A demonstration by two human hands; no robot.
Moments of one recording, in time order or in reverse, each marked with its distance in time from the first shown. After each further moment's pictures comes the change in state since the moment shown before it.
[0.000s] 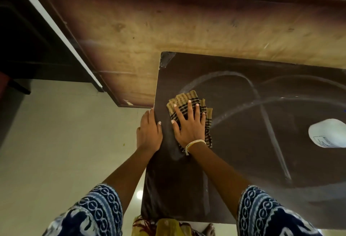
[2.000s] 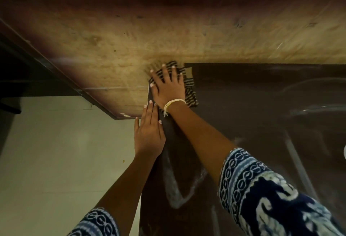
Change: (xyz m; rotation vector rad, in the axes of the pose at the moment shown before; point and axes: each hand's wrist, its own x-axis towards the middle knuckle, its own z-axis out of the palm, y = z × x) left_hand 0.100 0.028 0.017 0.236 0.067 0.220; right_hand 0.223 -0.032 -0.033 0.022 0.079 -0.073
